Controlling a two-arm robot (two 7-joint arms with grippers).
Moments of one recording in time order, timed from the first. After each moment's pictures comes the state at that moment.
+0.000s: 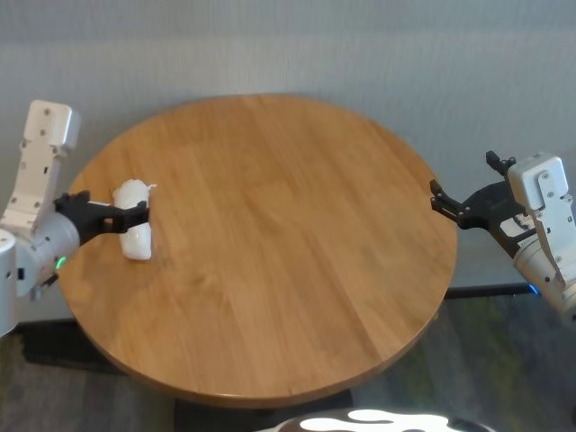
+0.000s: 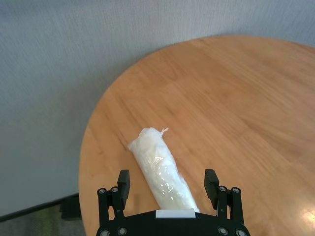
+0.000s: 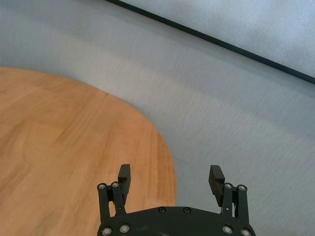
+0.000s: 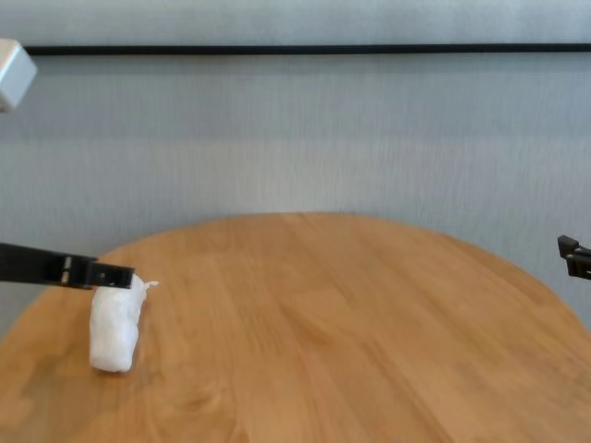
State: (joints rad) left arm -0.25 0.47 0.33 -1.55 -0.47 0.52 0.02; right arm 0.20 0.60 -0.45 -1.41 0.25 -0.12 -0.03
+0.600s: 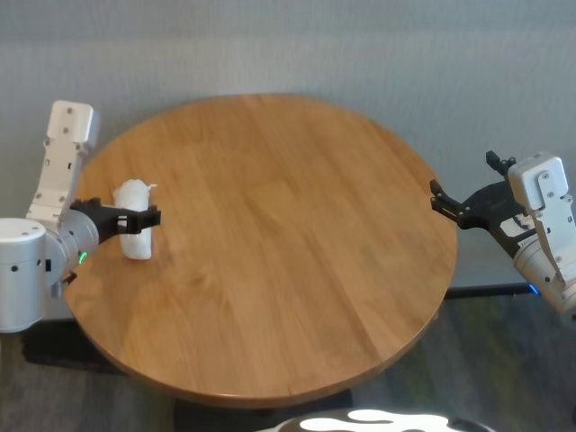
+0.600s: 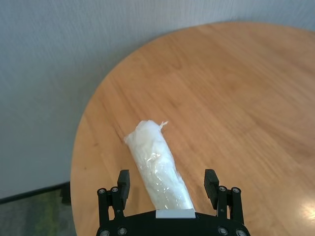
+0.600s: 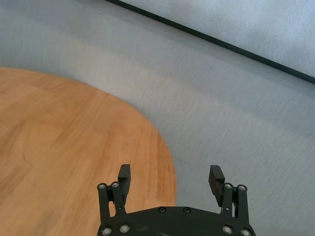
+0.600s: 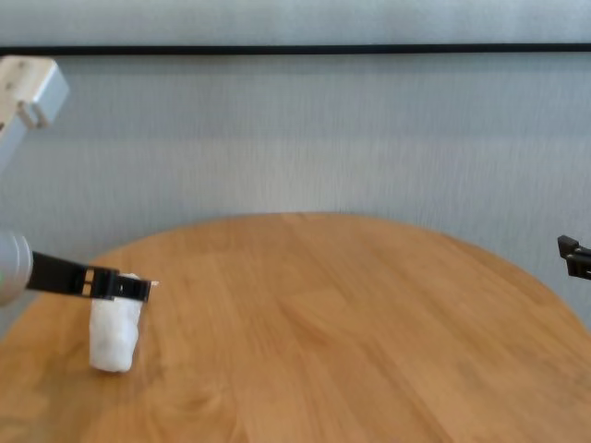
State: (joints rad) left arm -0.30 0.38 0.33 -1.50 -0.44 0.59 0.08; right arm 0.20 0.60 -0.45 -1.41 0.25 -0.12 -0.03
